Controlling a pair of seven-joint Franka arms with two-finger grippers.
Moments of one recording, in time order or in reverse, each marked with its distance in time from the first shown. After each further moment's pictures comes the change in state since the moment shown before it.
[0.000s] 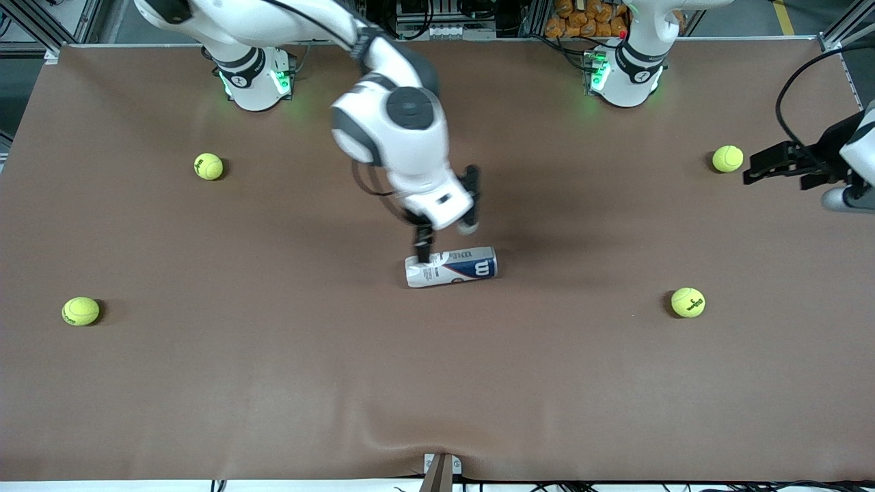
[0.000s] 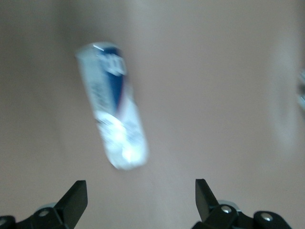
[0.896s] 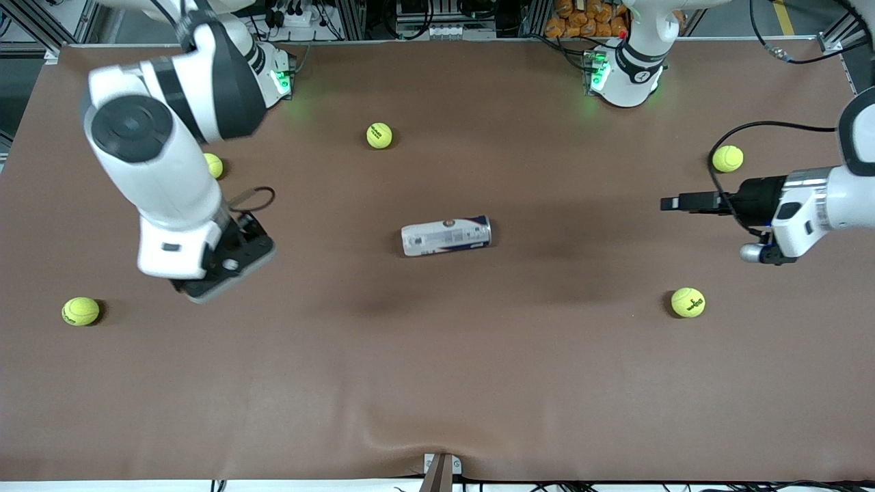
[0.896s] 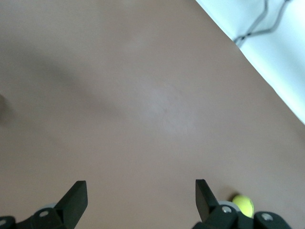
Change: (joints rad) left arm 0.050 0.115 -0.016 -0.224 -0.436 0.096 0.003; right arm -0.198 -0.239 -0.192 -0.002 0.032 -0.337 0.293
